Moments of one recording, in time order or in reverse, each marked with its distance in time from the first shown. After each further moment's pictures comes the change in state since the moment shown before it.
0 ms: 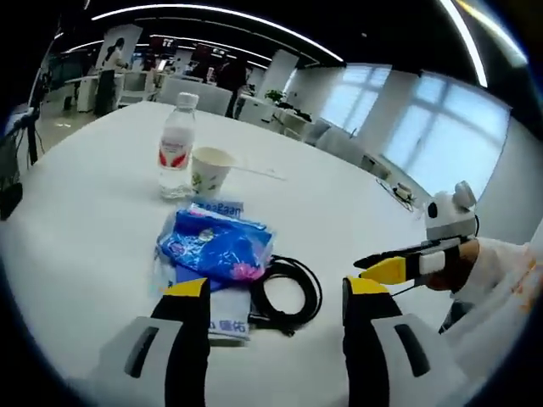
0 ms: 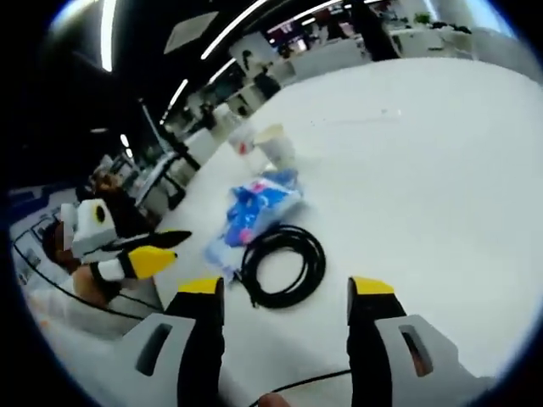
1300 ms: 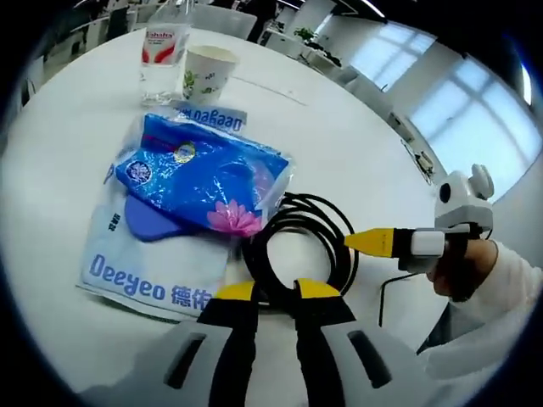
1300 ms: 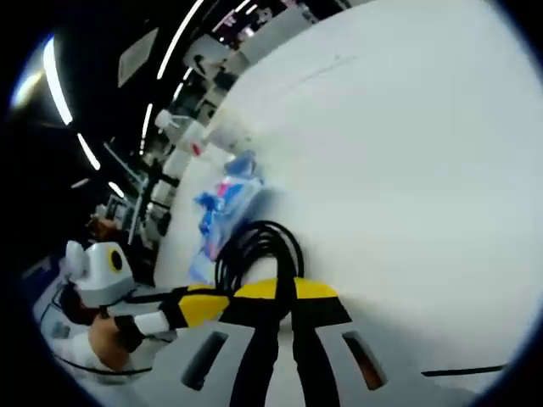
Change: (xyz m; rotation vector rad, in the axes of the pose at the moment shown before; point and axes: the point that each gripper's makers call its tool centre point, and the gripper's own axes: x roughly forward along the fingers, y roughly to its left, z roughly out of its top) left arm 0.054 -0.003 -0.066 -0.168 0.307 0.064; right arm 0.027 -0.026 -0.010 0.340 0.037 0.033
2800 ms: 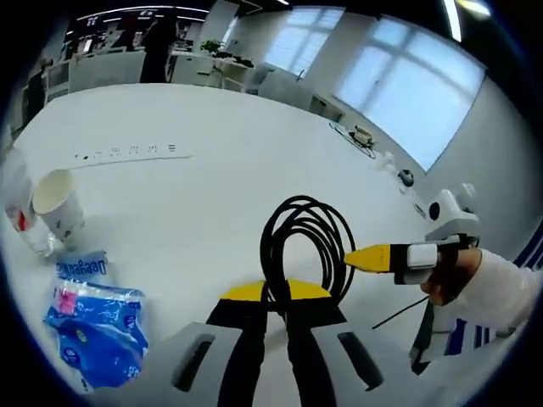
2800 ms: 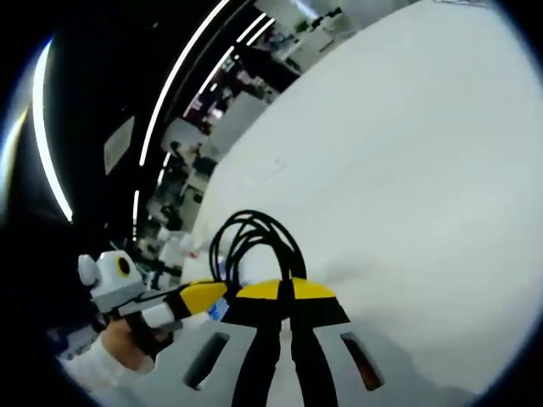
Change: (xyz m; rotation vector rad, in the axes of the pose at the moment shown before) left arm 0.051 -0.130 0.093 0.353 -0.017 -0.232; right arm -0.103 -0.063 0.075 0.217 -0.377 -0.054
